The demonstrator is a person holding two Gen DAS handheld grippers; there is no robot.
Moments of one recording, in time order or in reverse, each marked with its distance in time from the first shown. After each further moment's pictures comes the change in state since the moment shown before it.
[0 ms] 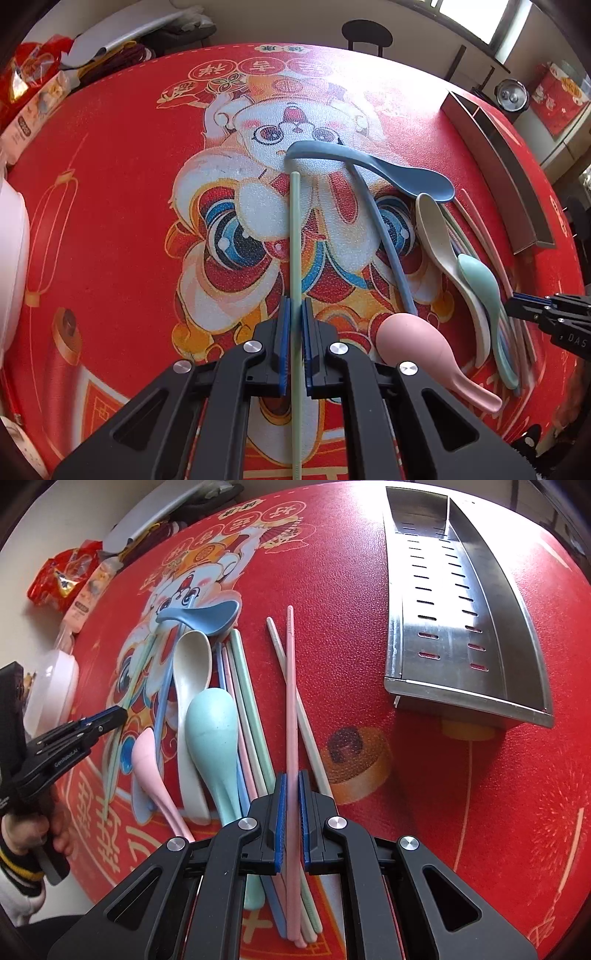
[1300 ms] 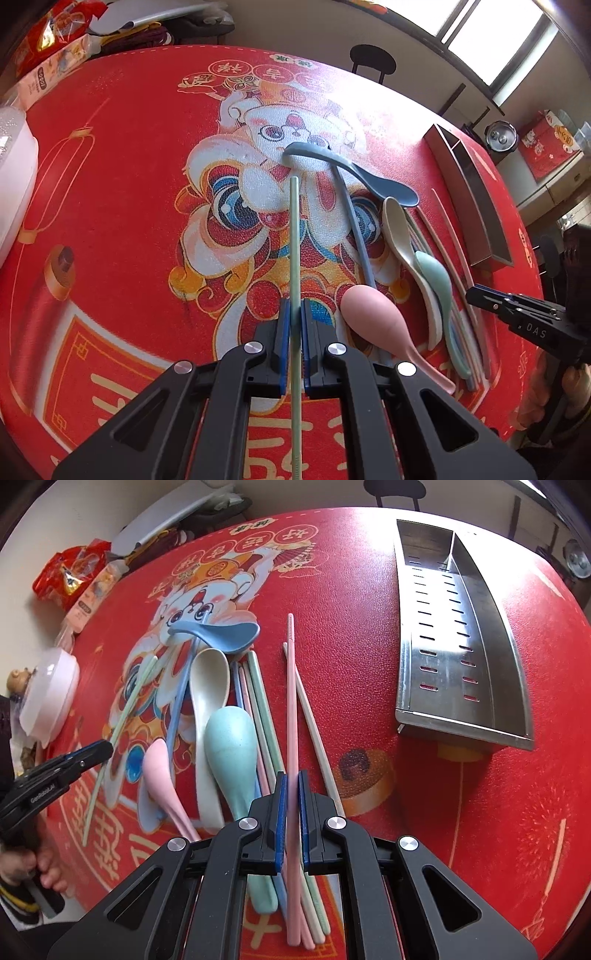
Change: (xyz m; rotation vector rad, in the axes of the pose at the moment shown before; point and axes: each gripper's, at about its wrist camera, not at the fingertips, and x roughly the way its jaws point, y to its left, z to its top) left arm -0.039 0.013 -0.029 -0.144 -0.052 -0.129; right arm -0.018 0.017 0.001 -0.036 -0.078 -0.041
